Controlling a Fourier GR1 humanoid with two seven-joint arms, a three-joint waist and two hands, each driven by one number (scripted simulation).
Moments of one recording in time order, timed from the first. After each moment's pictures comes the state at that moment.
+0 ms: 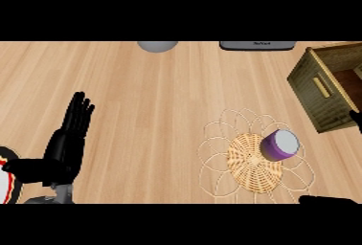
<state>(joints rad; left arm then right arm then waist) -0.01 0.25 -0.18 -1.68 0.20 0.30 -0.02 0.02 -0.52 0.18 -2.33 0.63 0.15 1.12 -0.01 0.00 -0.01</state>
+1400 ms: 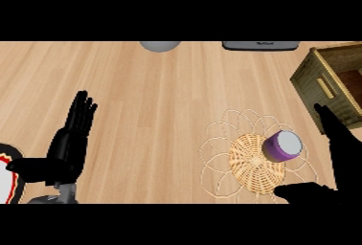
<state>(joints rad) -0.02 0.22 -0.17 -1.69 0.16 0.29 0.01 -0.10 -0.35 0.25 -2.22 0.68 0.28 1.16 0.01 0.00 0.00</state>
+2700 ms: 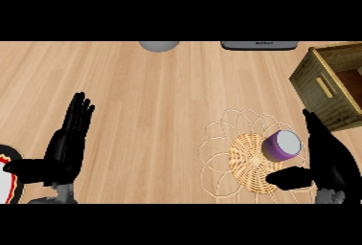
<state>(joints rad) 0.00 0.17 -0.11 -1.68 0.13 0.22 -0.01 -0.05 -0.16 0.15 -2.00 0.87 0.30 1.01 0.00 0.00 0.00</state>
